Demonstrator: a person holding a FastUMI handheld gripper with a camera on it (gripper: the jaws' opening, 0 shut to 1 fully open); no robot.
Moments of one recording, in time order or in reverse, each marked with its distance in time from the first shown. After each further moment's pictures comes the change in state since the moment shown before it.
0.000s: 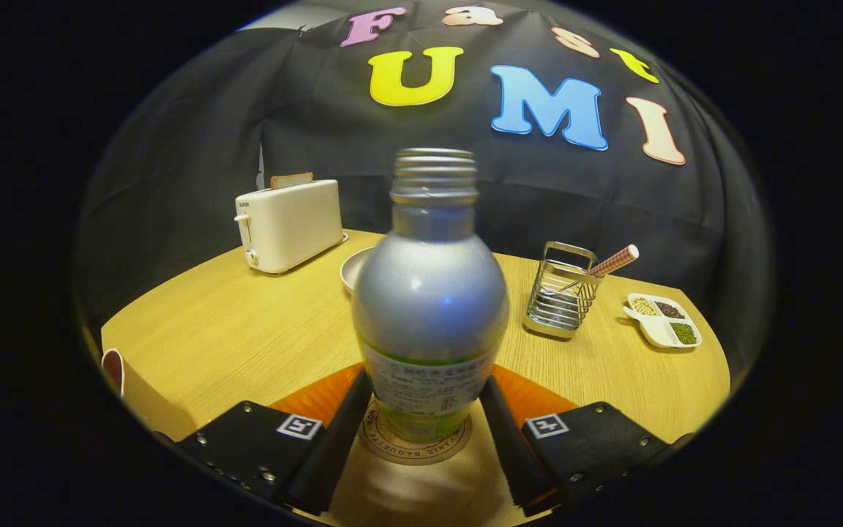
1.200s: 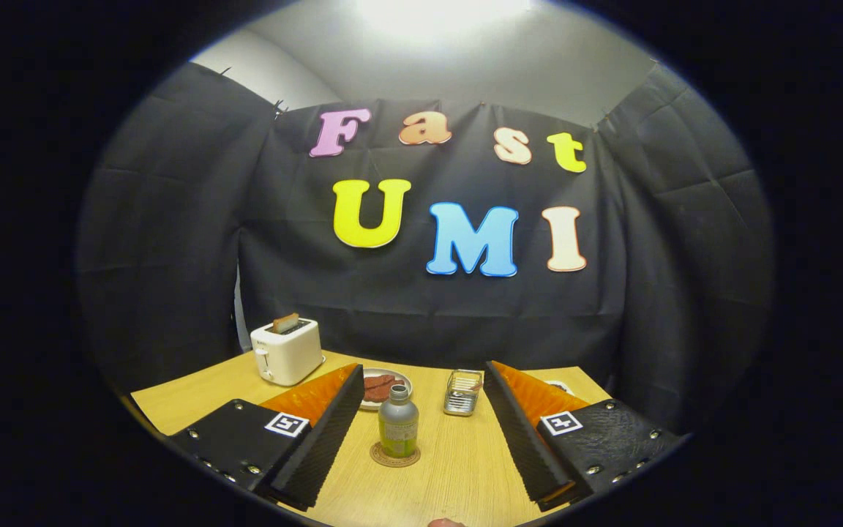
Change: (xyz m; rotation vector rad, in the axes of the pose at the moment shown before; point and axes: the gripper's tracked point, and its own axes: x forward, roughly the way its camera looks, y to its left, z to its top) arm -0.270 -0.003 0.159 0.051 -0.426 -0.259
